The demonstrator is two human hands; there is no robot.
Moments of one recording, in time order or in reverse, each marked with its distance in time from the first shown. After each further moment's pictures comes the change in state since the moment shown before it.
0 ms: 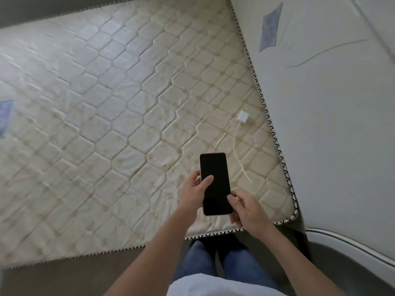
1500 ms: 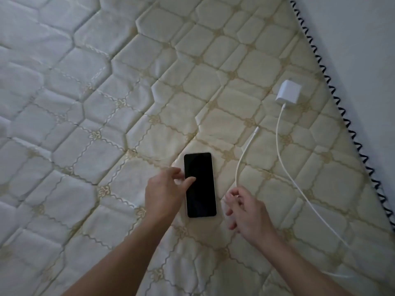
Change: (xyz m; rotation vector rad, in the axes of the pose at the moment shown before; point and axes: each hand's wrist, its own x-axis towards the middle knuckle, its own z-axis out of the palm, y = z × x) left_hand 0.406 -0.101 -0.117 0.984 0.280 0.249; right_hand 0.342 0.180 0.101 -0.160 0.251 0.196
